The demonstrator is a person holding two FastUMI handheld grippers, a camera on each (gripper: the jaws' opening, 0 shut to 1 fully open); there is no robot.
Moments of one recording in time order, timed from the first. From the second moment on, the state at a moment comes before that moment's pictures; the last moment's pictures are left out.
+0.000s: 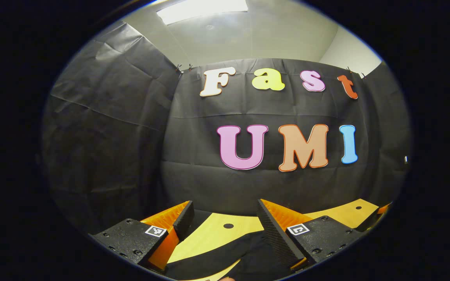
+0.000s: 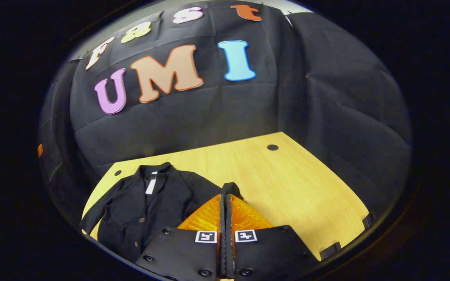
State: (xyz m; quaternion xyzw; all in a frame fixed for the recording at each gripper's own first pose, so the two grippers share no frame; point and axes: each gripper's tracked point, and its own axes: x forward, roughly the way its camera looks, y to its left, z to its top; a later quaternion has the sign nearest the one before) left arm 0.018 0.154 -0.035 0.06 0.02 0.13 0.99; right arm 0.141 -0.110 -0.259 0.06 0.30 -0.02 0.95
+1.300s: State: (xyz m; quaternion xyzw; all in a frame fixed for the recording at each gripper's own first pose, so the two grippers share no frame) left arm -0.053 0.337 -0.085 0.07 0.11 0.21 0.97; right arm 0.207 0.229 -0.229 -0.01 0.24 0.19 0.95
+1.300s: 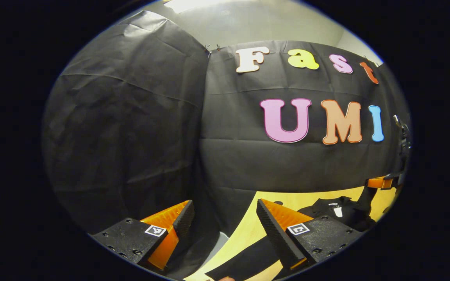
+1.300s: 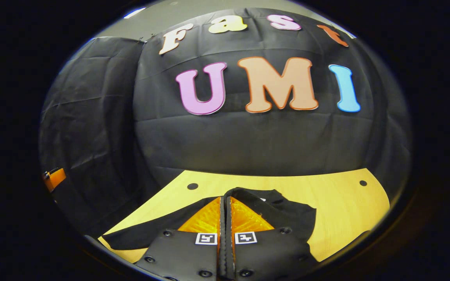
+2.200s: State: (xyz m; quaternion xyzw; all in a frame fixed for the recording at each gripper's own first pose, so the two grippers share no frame) left arm -0.090 0.359 -0.223 -0.01 0.30 0.20 0.93; right arm 0.223 0.234 -0.222 -0.04 0.21 0.16 0.96
